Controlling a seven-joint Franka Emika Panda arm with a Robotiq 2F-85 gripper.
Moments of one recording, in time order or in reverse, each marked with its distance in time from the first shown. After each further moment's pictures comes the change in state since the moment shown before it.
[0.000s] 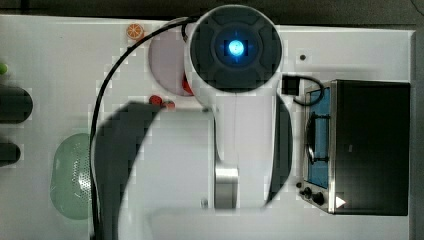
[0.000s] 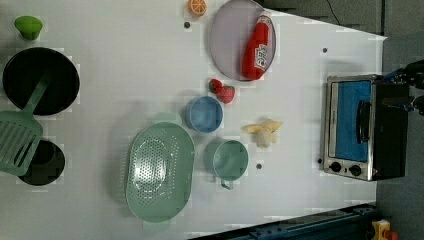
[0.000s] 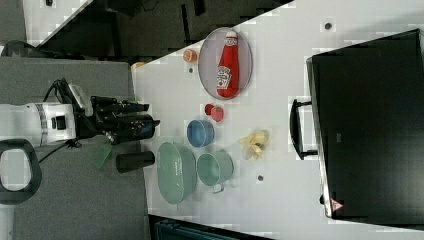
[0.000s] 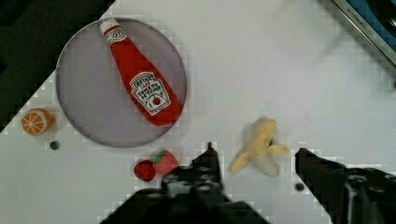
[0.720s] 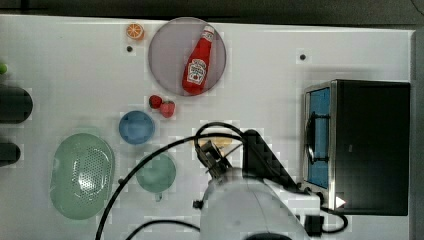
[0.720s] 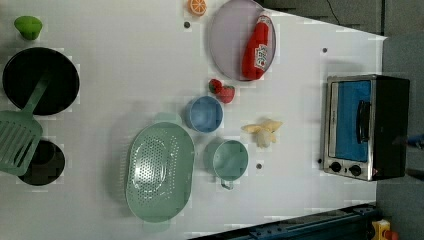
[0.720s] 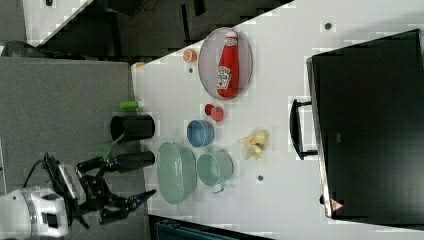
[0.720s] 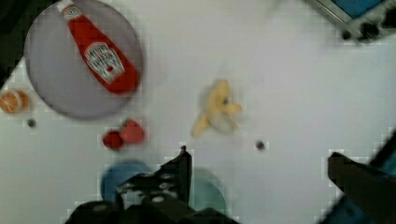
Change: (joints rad) arm -0.024 -0.446 -0.006 -0.360 -0.005 -0.012 0.053
